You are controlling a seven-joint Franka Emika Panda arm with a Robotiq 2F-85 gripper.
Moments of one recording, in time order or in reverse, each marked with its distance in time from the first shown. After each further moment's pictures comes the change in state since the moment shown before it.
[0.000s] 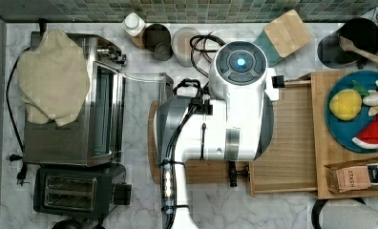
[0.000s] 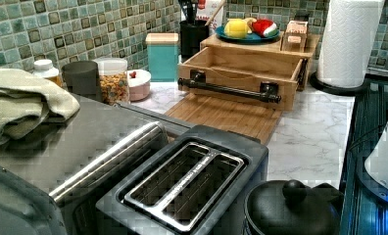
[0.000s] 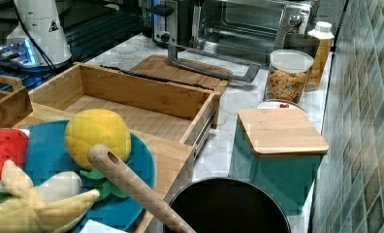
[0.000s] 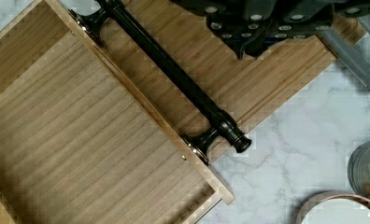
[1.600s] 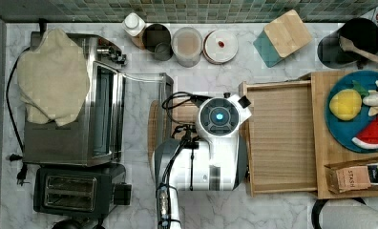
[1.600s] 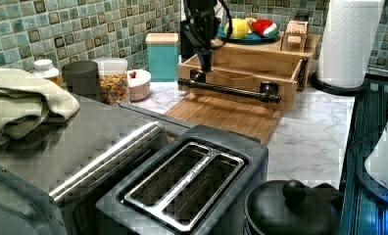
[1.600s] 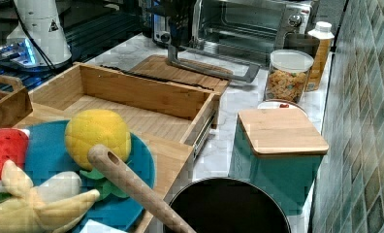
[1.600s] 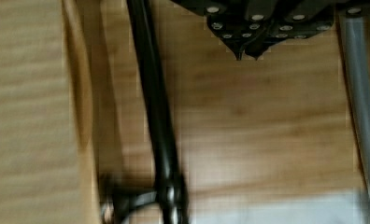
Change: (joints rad) arm 0.020 -0.101 0.018 -0.444 0.030 0.330 -0.511
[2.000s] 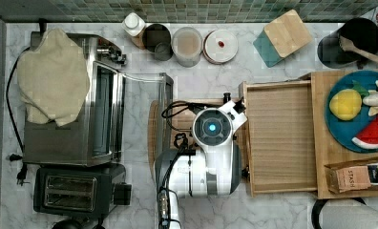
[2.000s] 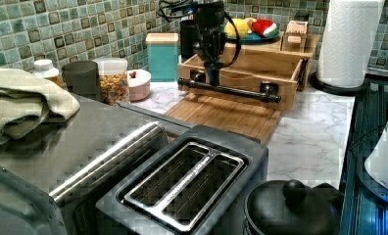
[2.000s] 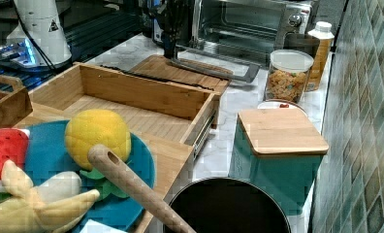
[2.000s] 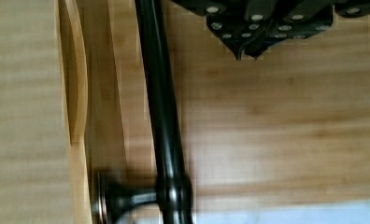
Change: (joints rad) arm 0.000 0.012 0.001 -0.096 -0.069 0.184 0.000
